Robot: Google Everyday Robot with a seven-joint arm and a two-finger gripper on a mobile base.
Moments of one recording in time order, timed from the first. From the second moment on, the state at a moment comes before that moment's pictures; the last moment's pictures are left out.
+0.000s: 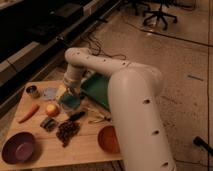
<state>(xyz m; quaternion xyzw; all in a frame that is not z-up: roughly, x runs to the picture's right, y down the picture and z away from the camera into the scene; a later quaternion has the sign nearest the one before) -0.215 0.031 0.813 -0.46 -0.02 0.38 0.80</state>
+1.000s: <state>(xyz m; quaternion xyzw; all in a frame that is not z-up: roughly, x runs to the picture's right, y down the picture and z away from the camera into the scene) -0.214 0.027 0.812 -0.46 -0.01 0.38 0.81</state>
